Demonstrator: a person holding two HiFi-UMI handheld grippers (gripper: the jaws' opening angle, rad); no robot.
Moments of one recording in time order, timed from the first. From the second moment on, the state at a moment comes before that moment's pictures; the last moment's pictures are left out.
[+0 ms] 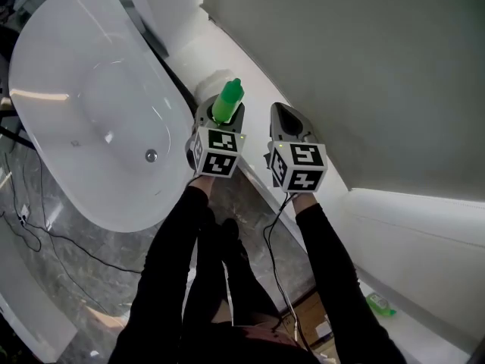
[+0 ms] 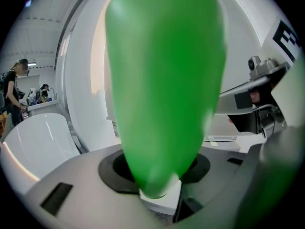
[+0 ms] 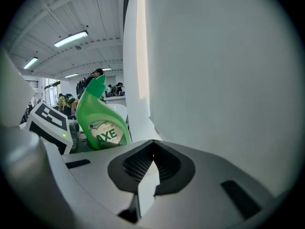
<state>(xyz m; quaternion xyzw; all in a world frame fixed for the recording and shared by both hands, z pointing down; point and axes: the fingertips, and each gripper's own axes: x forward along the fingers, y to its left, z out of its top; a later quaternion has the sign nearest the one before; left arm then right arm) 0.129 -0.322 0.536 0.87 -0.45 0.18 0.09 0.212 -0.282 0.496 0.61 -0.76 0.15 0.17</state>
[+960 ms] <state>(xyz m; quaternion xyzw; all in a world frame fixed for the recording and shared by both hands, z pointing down) -0.033 -0.309 0.403 0.82 -0.55 0.14 0.05 0.072 -0.292 0.391 0.53 -0.83 0.09 0.14</state>
